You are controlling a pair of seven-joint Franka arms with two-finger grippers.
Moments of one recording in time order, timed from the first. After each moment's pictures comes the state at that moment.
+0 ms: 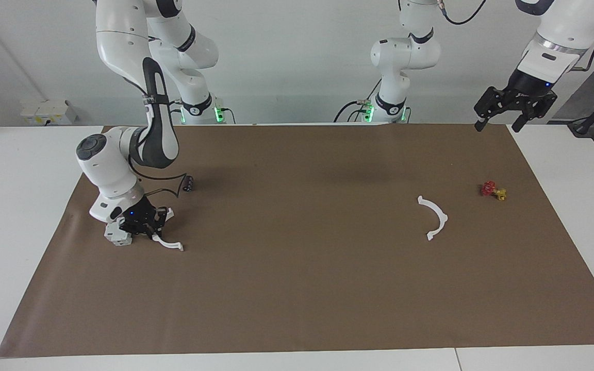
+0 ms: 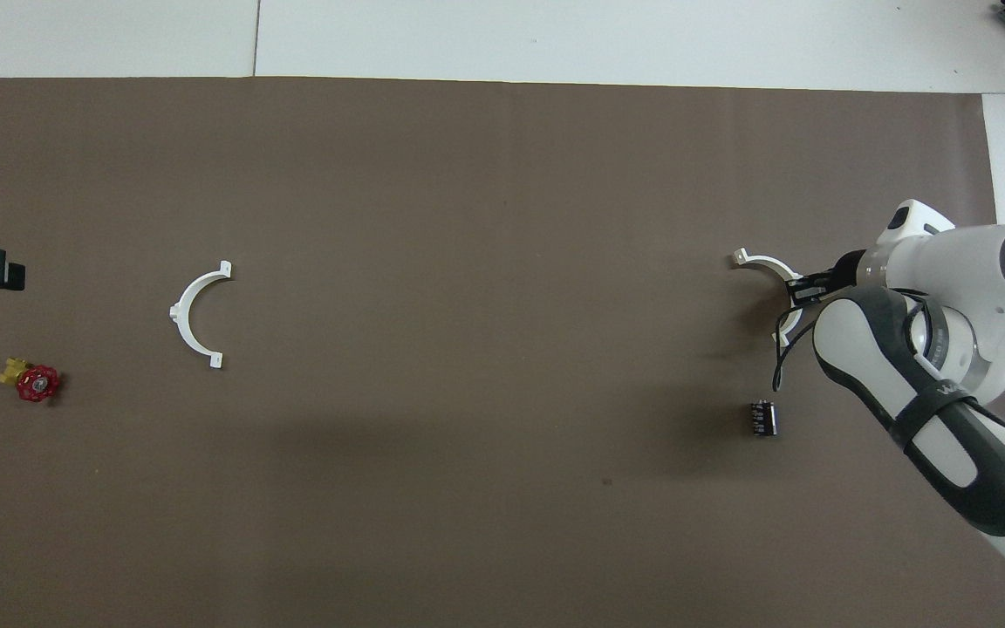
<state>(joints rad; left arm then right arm) -0.07 -0.08 0.09 -1.59 -0.06 1.60 0.07 -0.03 0.29 -0.05 -2.08 0.21 2.50 -0.50</state>
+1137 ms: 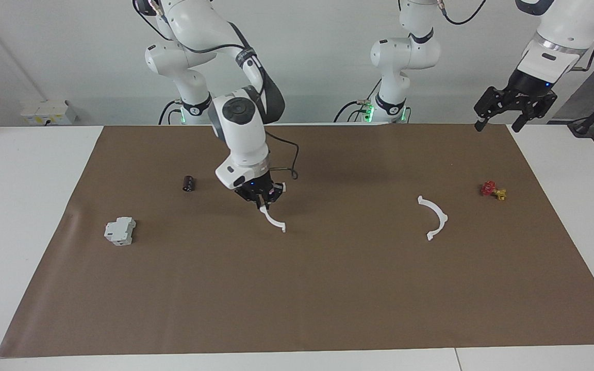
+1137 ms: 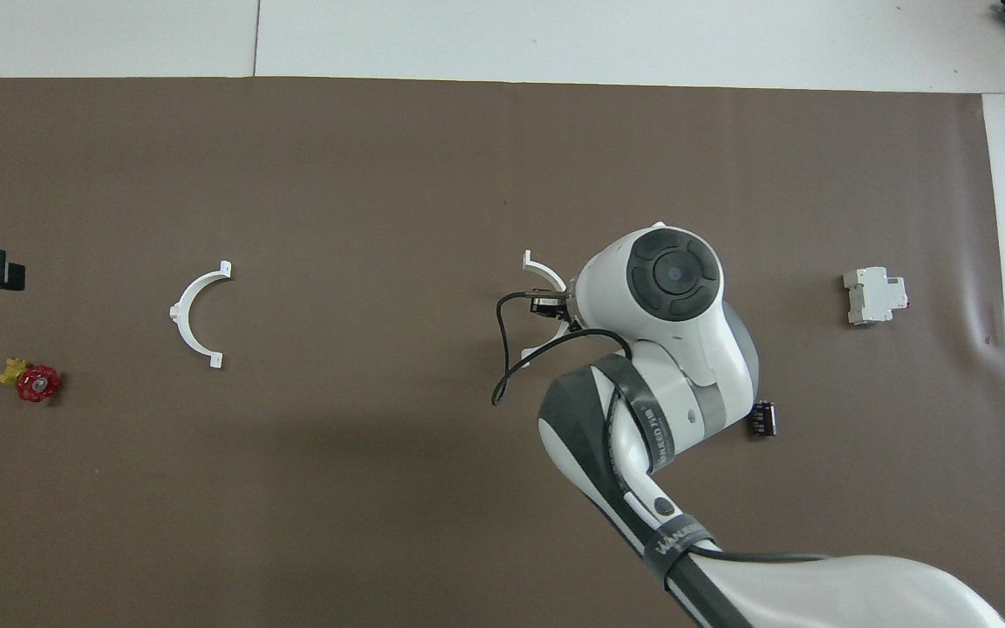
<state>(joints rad) -0.07 -0.08 0.09 -1.59 -0.06 1.60 0.07 0.54 0.28 -0.04 -1.88 0.06 2.27 0.60</state>
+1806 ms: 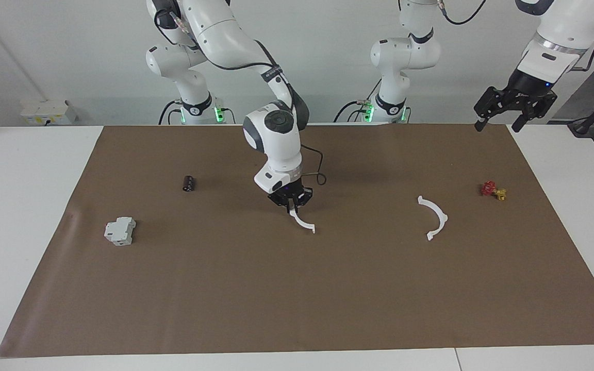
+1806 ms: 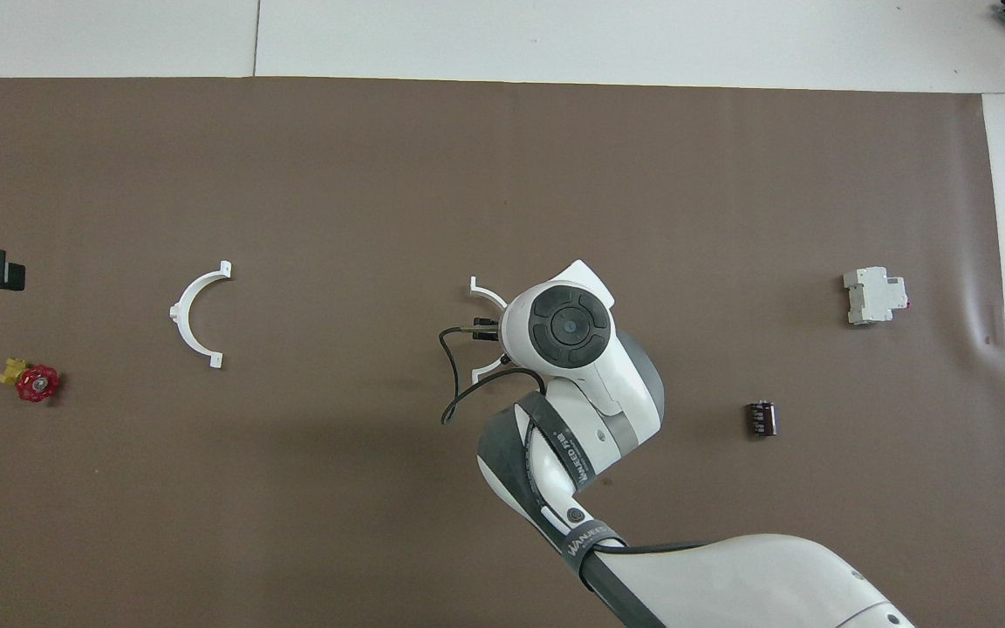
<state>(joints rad) -0.07 -0.08 0.09 -1.59 -0.06 1.60 0.07 0.63 0.41 -0.04 -1.88 0.03 2.42 0.65</state>
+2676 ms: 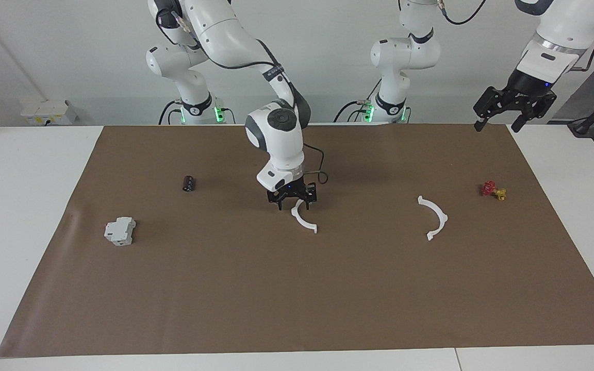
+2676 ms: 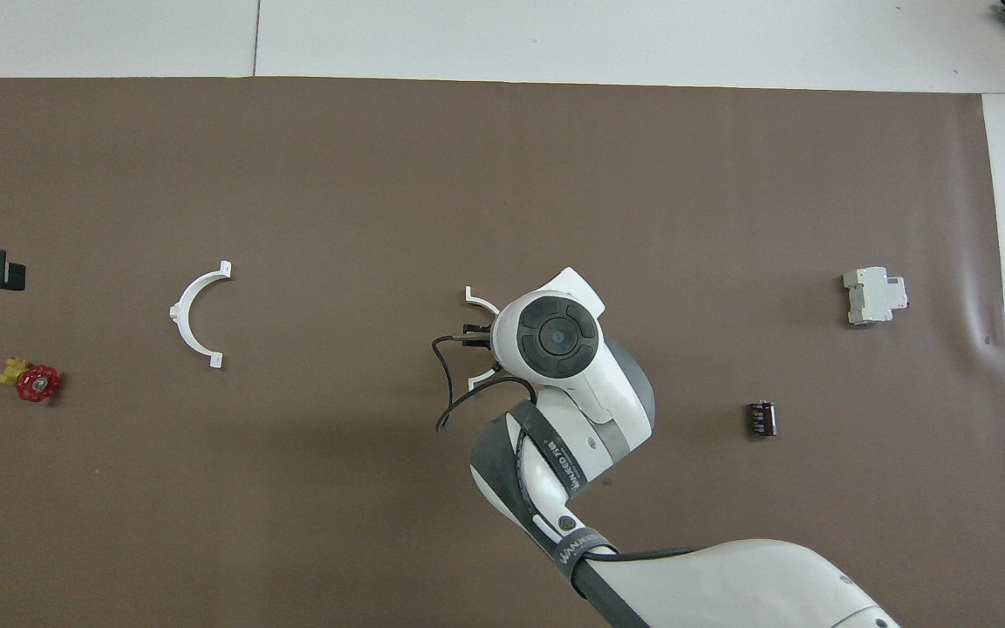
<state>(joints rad) -0.07 -0.08 0.08 -1.59 -0.06 1.60 0.07 0.63 0.36 -0.07 -1.87 0.03 2.37 0.66</state>
